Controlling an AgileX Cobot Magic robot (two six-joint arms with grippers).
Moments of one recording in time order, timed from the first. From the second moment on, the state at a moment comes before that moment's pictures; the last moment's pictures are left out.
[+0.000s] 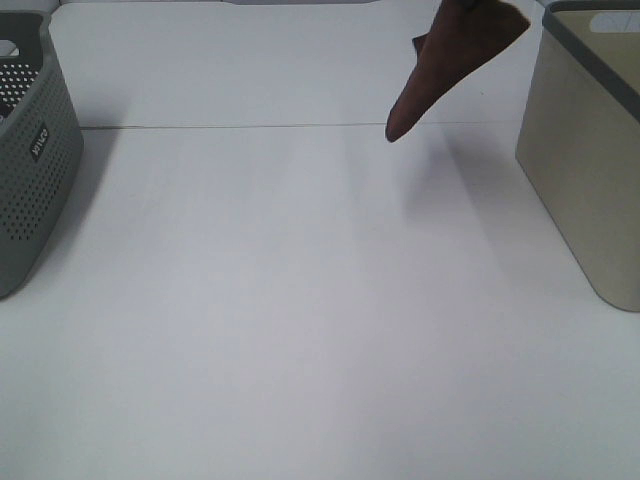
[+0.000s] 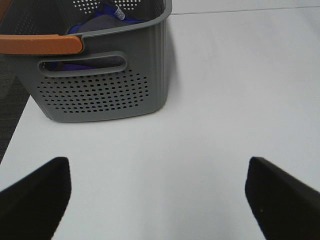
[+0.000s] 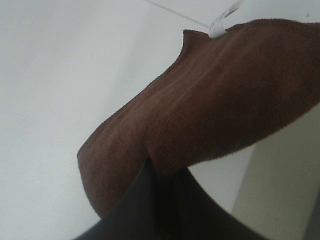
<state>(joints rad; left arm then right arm) 0.02 -0.01 -0.50 0.00 1.05 0.03 0.31 1.97 -2.09 0.01 1.22 -0.13</state>
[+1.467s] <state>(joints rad) 0.02 -0.01 -0.50 0.00 1.05 0.03 -0.31 1.91 -1.97 0.39 1.22 -0.12</state>
